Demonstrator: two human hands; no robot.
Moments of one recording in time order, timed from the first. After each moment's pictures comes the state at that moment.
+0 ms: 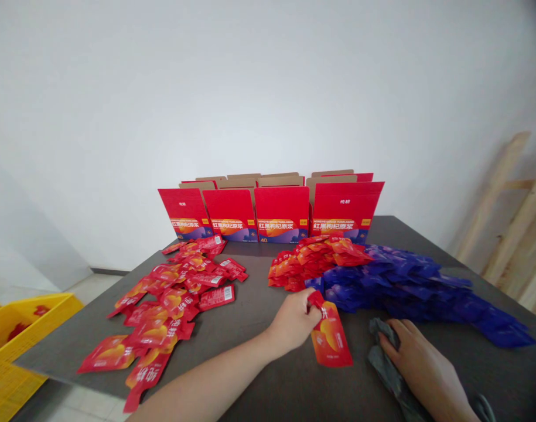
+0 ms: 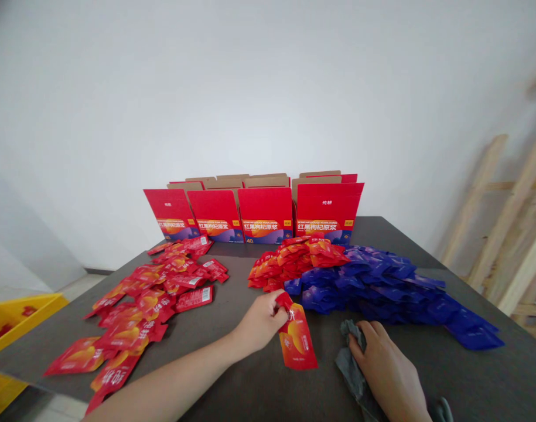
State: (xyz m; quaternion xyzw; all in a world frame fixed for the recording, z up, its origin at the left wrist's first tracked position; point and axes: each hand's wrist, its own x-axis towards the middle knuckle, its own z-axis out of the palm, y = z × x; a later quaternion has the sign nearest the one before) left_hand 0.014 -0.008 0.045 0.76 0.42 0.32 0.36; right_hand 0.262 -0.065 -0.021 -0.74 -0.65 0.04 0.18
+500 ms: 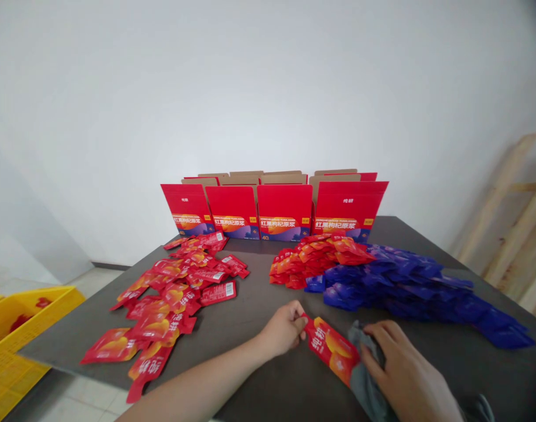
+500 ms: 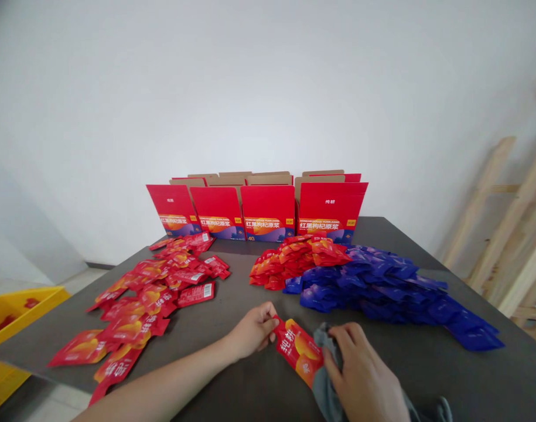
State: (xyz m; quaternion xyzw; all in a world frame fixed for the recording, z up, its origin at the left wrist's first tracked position) left_hand -0.010 -0.011 0.001 0.59 0.46 0.29 0.60; right_hand 0.206 -0.099 0.020 -0.67 -0.70 0.00 0.24
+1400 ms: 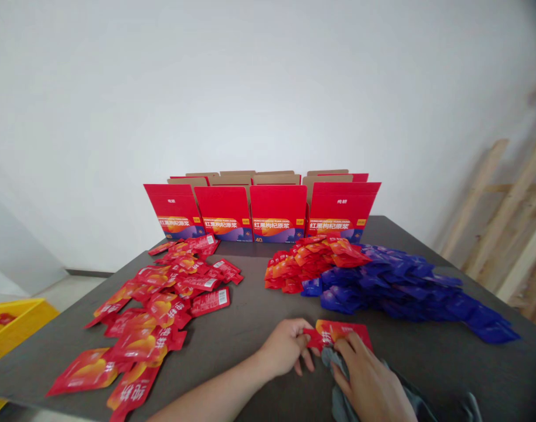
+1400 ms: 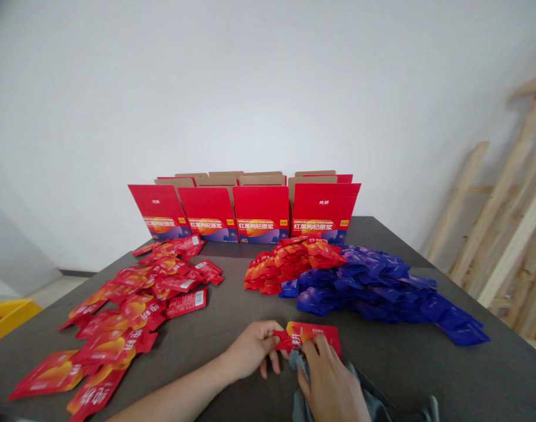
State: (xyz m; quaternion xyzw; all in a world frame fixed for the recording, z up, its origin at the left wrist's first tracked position) left_hand -0.003 -0.015 -0.012 0.58 0.40 0.22 0.67; right_hand 0.164 -0.092 -0.002 -0.65 -0.74 -0.01 0.16
